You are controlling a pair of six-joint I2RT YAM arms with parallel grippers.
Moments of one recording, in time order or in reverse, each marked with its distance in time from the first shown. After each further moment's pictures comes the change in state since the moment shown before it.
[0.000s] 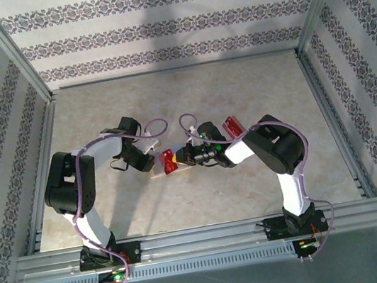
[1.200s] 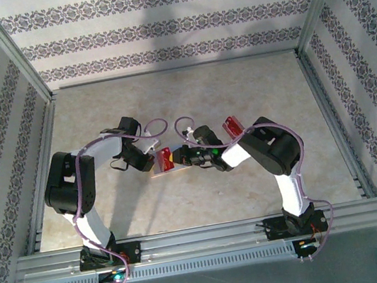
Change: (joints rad) left arm 0.000 0.000 0.000 0.006 -0.003 0.000; right arm 0.055 0.021 0.003 0.061 0.143 -0.029
